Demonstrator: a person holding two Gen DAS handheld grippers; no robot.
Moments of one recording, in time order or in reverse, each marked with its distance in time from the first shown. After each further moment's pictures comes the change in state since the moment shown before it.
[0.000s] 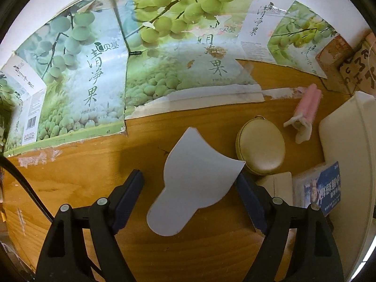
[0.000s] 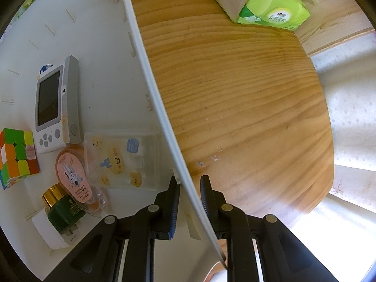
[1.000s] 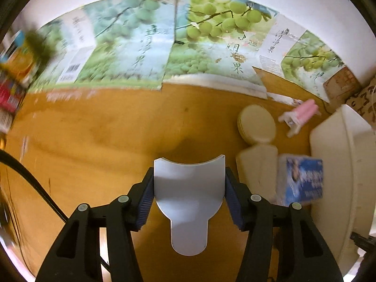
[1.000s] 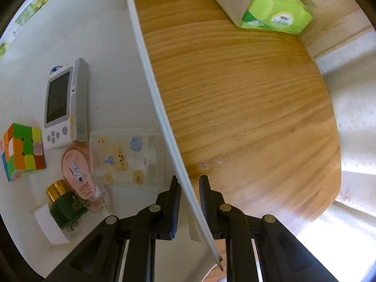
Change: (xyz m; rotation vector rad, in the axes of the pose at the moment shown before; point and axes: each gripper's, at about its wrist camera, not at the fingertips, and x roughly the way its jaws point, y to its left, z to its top) left arm -0.049 0.012 -0.061 -0.286 -0.081 0.041; right arm -0.004 -0.013 -0.017 -0.030 -0.057 0.070
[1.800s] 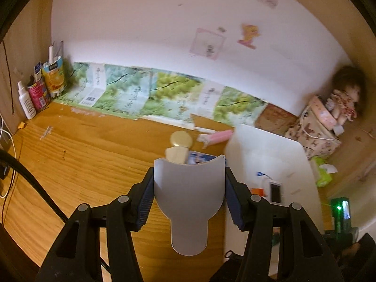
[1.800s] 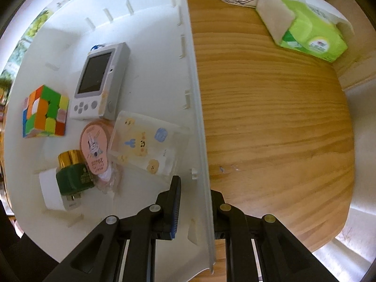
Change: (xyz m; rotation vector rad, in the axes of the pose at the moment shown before) left arm -0.153 -0.073 -0.103 -0.041 -0.388 -0.145; right arm -0.004 -0.007 -0.032 -0.230 -0.051 0.131
